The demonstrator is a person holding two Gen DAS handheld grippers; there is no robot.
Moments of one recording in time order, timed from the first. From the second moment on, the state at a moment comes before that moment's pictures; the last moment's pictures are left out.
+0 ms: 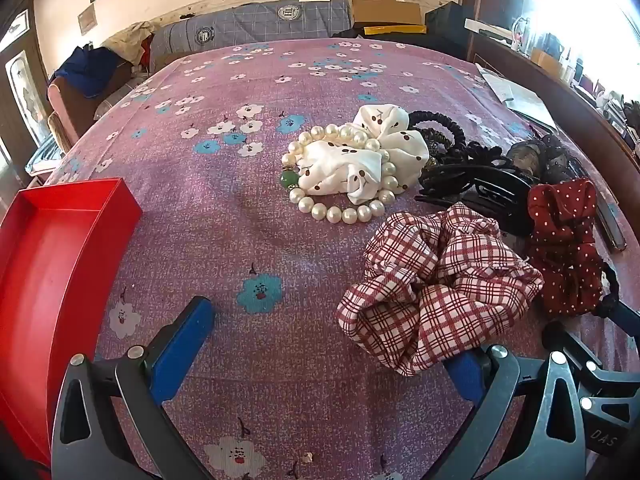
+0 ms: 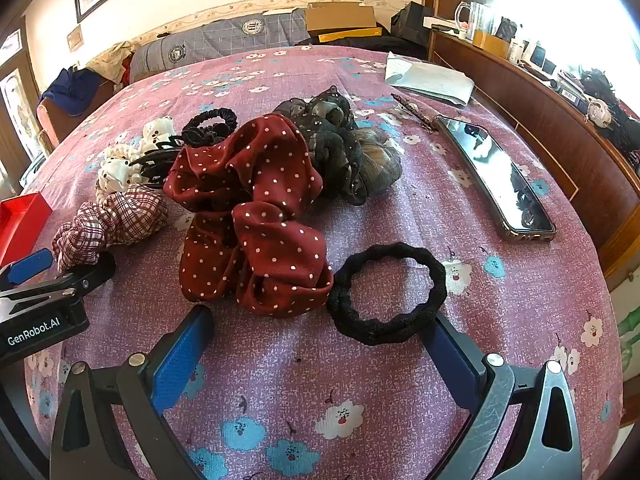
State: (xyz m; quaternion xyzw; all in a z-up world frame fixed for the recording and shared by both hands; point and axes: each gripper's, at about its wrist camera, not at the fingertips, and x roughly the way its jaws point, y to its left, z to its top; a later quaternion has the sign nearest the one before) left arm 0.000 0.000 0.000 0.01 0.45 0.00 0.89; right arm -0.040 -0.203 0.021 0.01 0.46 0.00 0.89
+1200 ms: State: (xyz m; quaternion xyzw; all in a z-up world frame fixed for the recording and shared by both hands) left arm -0.105 0.034 0.192 0.03 0.28 0.12 0.95; right arm -0.081 -0.230 0.124 0.07 0.39 -0.03 0.92
